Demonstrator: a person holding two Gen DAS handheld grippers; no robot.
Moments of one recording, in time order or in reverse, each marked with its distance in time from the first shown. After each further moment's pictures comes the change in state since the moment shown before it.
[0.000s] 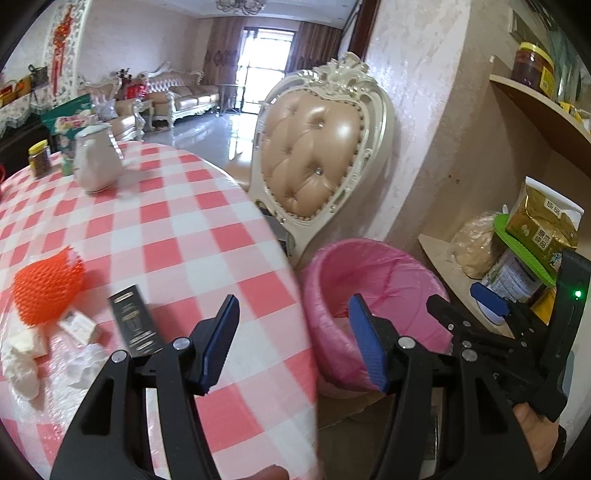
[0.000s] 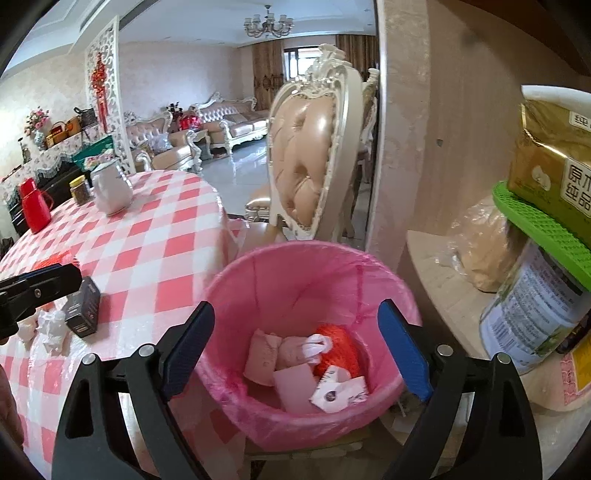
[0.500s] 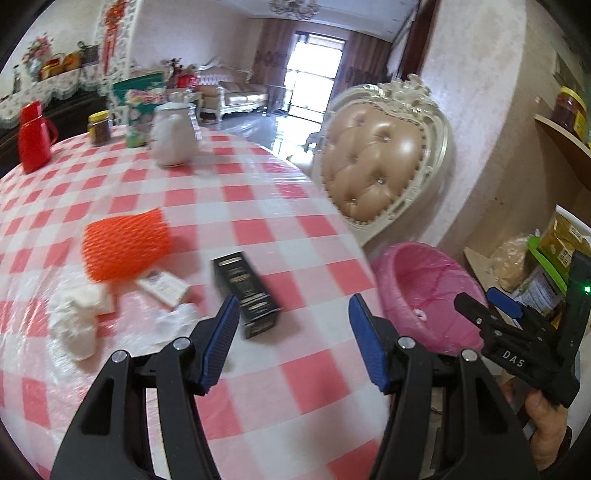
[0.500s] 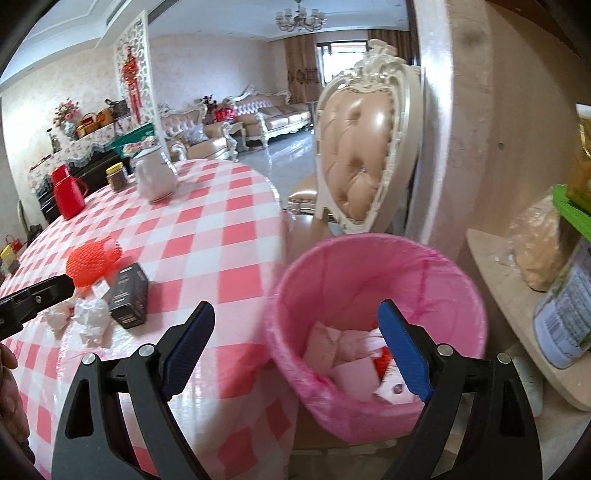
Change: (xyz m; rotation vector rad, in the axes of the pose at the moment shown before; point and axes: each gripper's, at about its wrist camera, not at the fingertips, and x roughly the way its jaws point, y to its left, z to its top) left arm -0.051 0.083 -0.033 -0.134 -0.024 0.137; right arm 0.004 0.056 -0.005 -0.049 0.031 0.128
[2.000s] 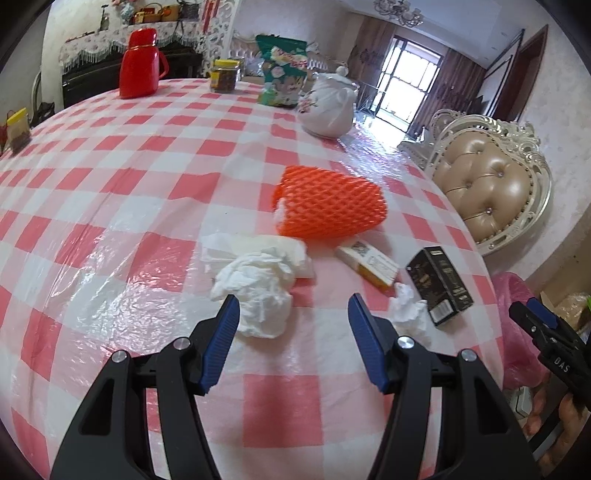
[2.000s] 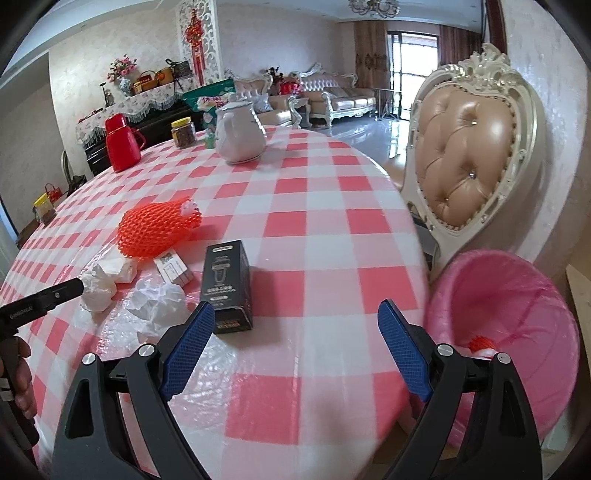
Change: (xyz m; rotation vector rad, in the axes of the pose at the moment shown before) left arm -0.016 0.176 -0.034 -0.266 0.040 0.224; right arm 0.054 0.128 0.006 -0.166 0.087 0.183
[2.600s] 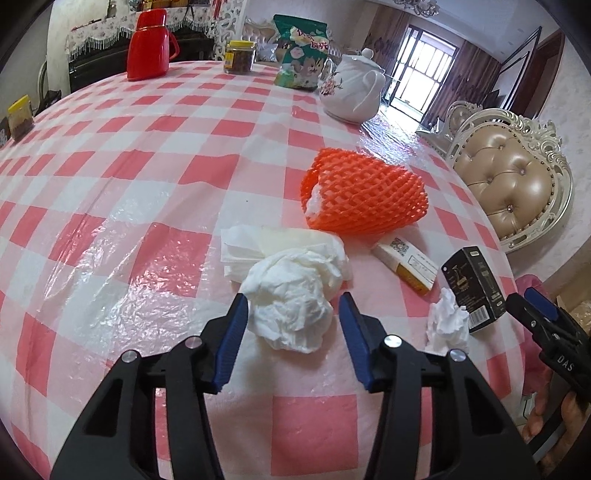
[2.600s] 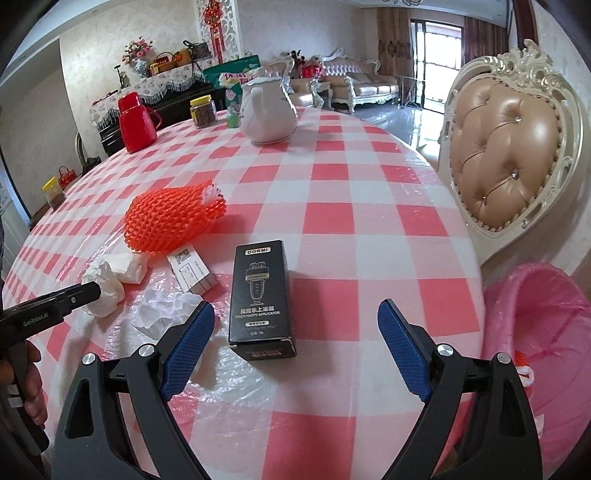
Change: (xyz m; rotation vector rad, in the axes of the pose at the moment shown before) left arm 0.031 0.018 0.005 -0.021 0.057 0.038; right arm 0.048 0.030 0.014 -0.046 0.074 0.056
